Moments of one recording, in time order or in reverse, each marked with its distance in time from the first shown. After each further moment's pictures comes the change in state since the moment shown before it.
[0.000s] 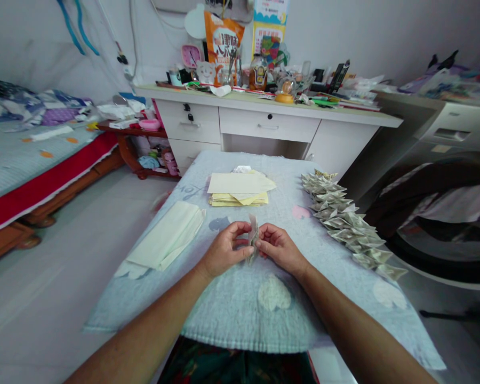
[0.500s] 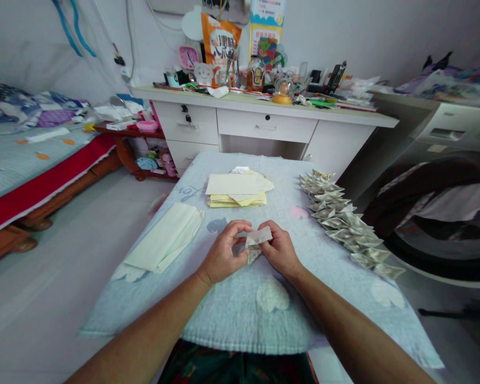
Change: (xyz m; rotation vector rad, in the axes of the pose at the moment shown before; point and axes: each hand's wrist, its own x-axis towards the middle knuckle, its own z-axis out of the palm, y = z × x) left_hand -0.005 0.007 0.008 0.220 0.050 0.188; right_hand -0.001 0.001 0.005 -0.528 0.313 -0.149
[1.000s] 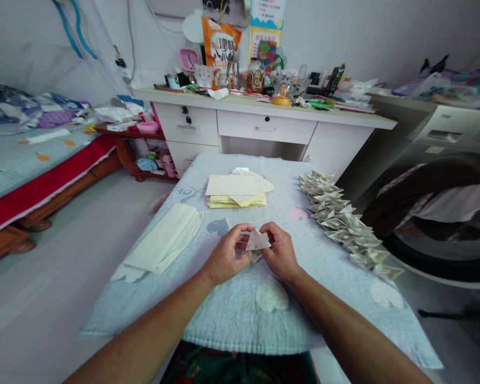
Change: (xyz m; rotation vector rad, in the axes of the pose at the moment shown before) left_hand 0.002 0.008 0.005 -0.032 -0.071 -0.127; right_hand -0.003 -0.005 0.002 -0.188 0.114 -0.107
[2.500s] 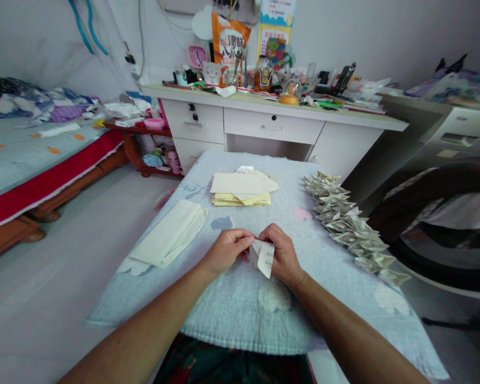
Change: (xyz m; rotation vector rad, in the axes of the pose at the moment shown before) left_hand 0.007 -0.009 -0.006 -0.274 0.042 -0.289; right_hand -0.004 -0.011 -0.003 0.006 -0.085 -0.213
